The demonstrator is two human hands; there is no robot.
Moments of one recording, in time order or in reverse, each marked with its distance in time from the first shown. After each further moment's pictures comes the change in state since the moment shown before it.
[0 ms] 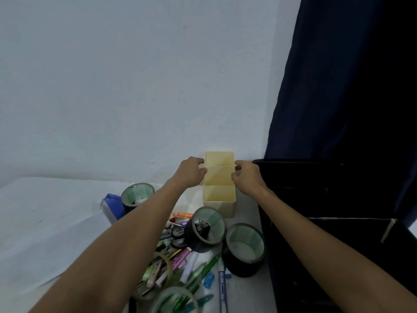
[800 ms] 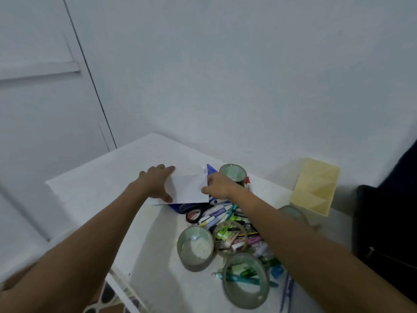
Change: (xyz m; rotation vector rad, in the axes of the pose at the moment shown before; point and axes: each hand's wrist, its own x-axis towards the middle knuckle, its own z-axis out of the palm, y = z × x) left_hand -0.222 -0.223 -0.124 0.509 0.027 -0.531; right_hand -0.094 -0.179 0.168 -0.134 -0.825 -0.389
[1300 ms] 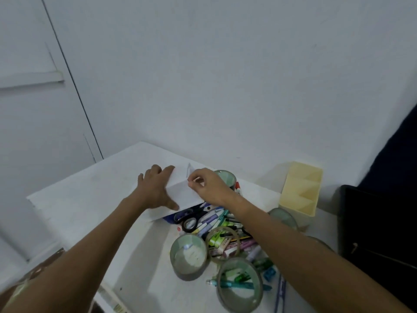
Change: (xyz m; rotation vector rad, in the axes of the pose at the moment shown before) left_hand -0.010 0.024 0.000 -0.152 0.268 0.101; right_hand -0.025 -0.012 -0.002 0.143 0.258 -0.323
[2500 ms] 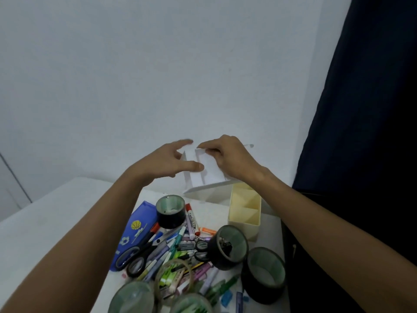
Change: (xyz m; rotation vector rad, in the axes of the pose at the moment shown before) left_hand 0.045 0.191 -0.110 -0.697 -0.214 0.325; right_hand -0.037 0.009 -0.202 -0.524 0.449 -0.224
